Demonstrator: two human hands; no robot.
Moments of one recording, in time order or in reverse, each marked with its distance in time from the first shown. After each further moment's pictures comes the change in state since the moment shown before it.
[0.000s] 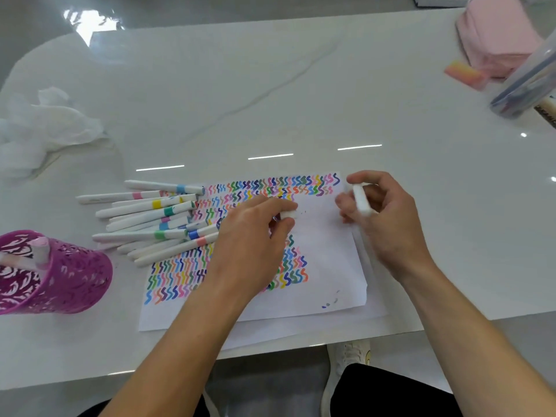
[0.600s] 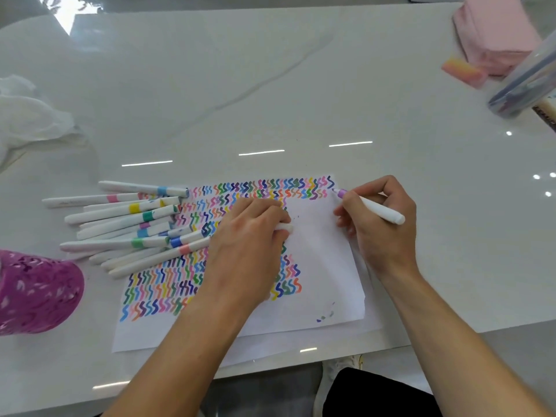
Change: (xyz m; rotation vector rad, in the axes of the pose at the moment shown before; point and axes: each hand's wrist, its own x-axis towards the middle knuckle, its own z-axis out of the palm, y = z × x) left_hand 0.006 -0.011 0.020 0.150 -0.010 0.139; right_hand 0.008 0.013 0.011 0.082 0.218 0.029
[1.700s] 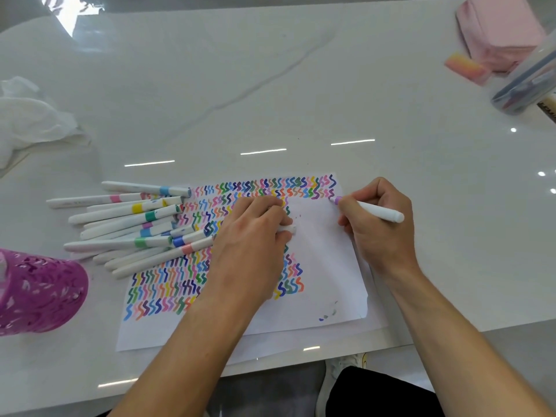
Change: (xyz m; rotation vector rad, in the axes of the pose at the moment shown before) left_hand -0.001 -0.001 0.004 0.029 -0.002 -0.020; right_hand 0.003 0.003 0.000 -0.139 -0.023 0.016
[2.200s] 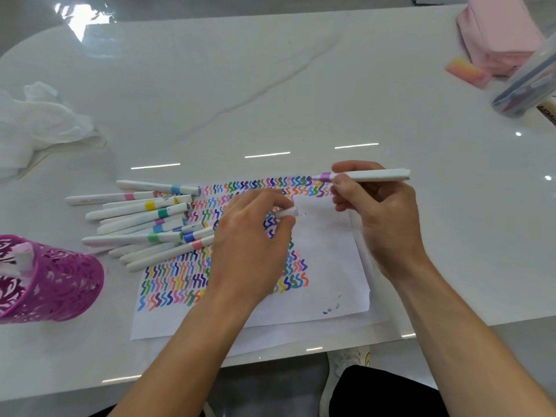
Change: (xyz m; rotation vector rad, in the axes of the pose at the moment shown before) left_hand -0.005 0.010 -0.022 -0.226 0.134 -0.151; right_hand -0.011 -0.034 0.005 0.266 -0.162 -0.086
